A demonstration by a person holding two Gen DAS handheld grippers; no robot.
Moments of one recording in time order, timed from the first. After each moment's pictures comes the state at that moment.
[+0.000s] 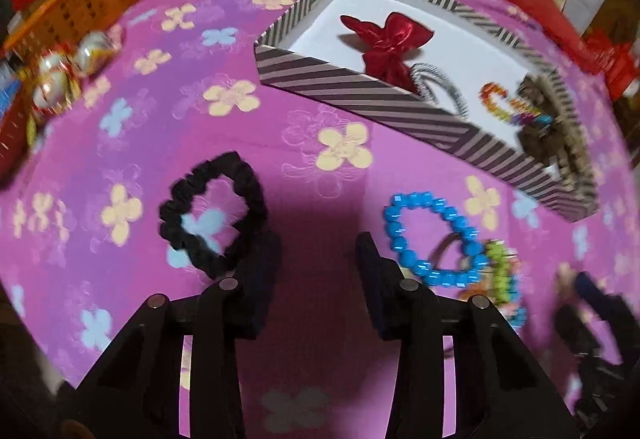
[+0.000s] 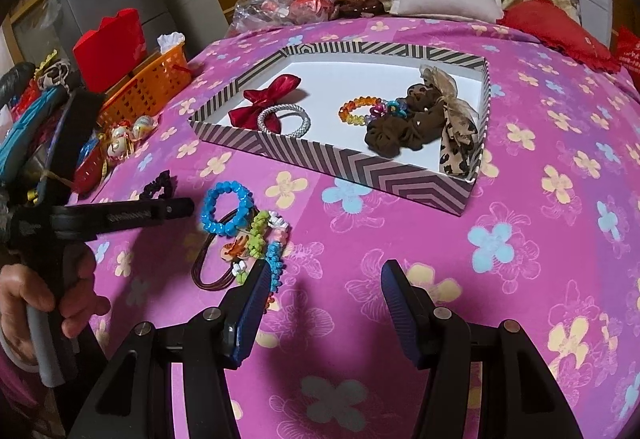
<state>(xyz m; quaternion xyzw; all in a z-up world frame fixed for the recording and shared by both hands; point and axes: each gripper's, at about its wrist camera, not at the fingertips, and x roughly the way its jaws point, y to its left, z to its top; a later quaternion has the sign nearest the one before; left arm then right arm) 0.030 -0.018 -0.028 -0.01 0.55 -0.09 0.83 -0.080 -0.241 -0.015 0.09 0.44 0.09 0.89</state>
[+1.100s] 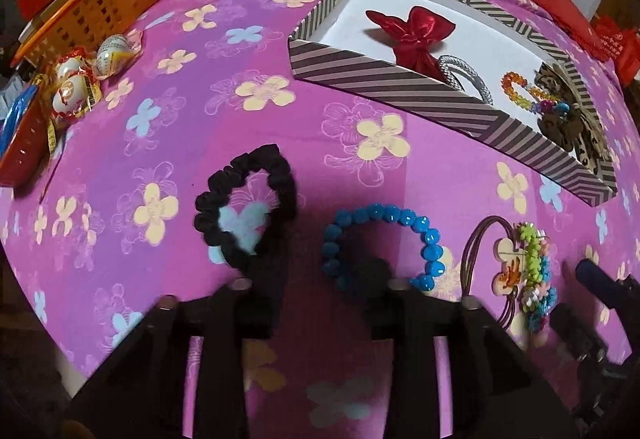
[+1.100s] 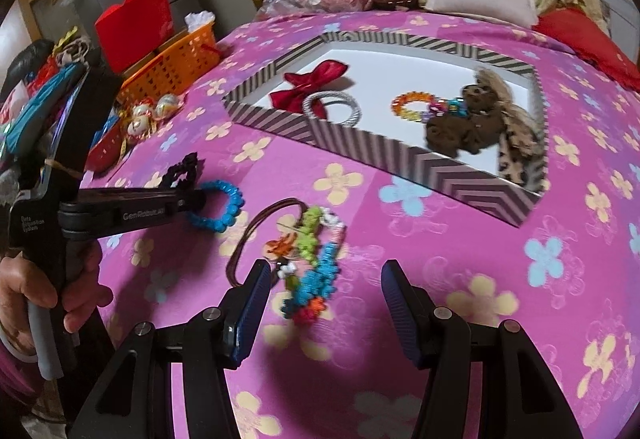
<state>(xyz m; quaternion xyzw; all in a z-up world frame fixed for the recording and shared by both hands) 0.031 -0.006 -0.032 0.03 0.54 -0.06 0.84 -0.067 -0.200 -0.021 0.06 0.45 0.14 0.88</state>
